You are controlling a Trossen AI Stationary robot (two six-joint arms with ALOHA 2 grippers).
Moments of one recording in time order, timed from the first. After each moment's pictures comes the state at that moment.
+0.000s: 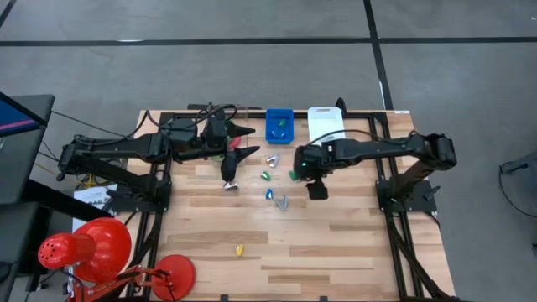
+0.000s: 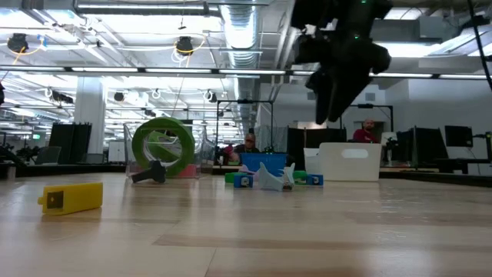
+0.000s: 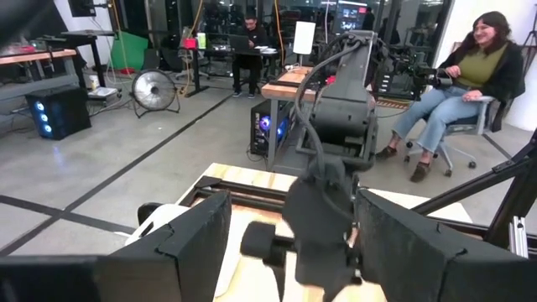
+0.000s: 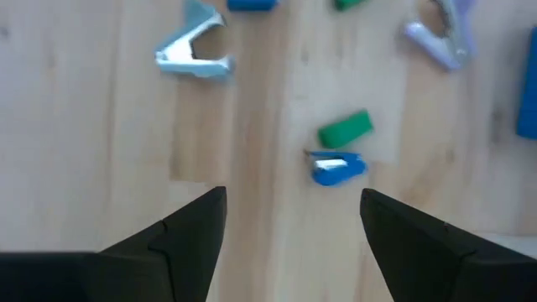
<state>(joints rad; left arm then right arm) 0.02 1.16 1.13 -0.05 -0.24 -0.06 -0.06 1.57 1.16 -0.83 0.03 -0.19</state>
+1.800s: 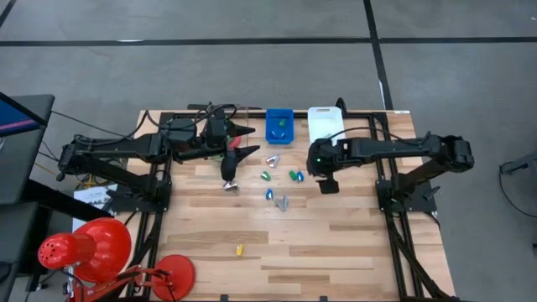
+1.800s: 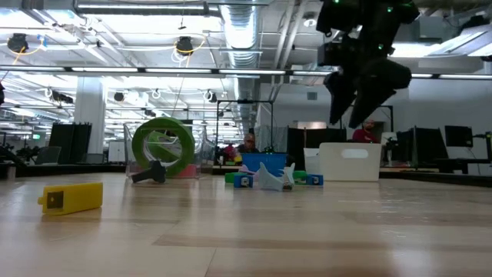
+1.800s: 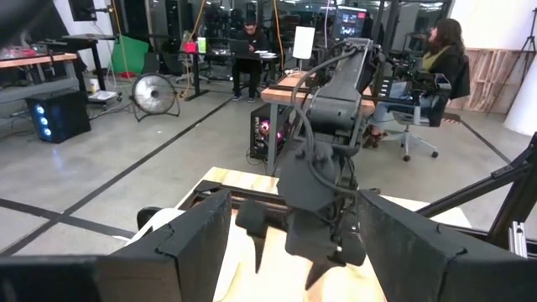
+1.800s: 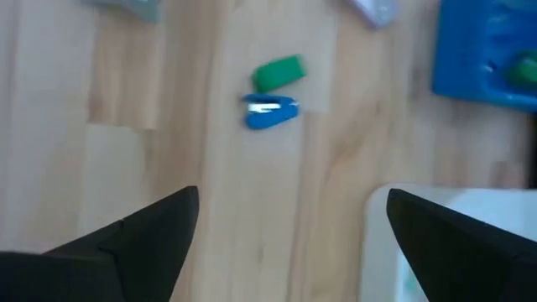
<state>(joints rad) 0.02 1.16 1.13 -0.03 -0.24 -0.06 -0.13 1.40 0.98 -0.75 0.15 -0.31</state>
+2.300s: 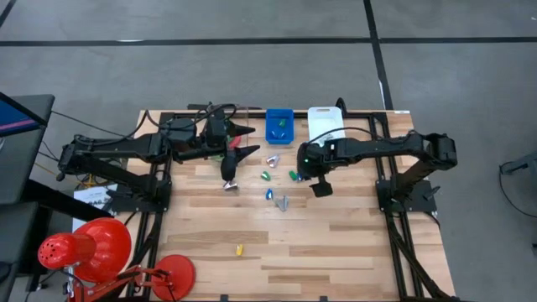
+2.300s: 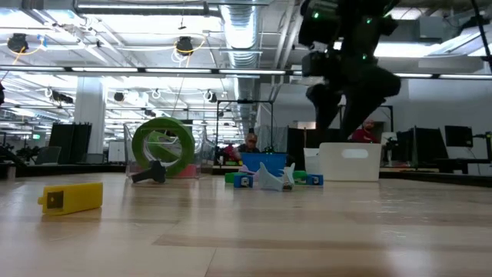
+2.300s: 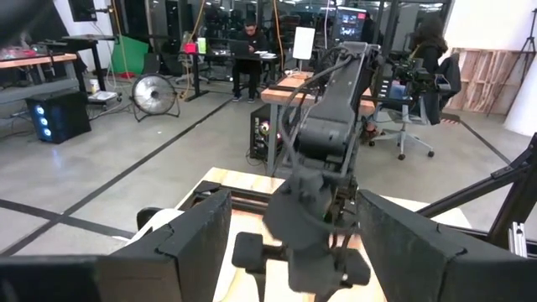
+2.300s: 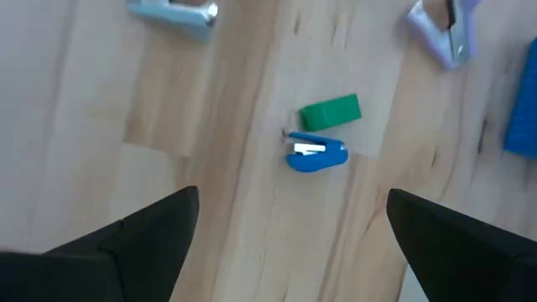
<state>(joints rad) 0.02 1.16 1.13 -0.03 -0.24 -0.07 -0.14 1.55 1.04 -0.72 0.02 -0.40</state>
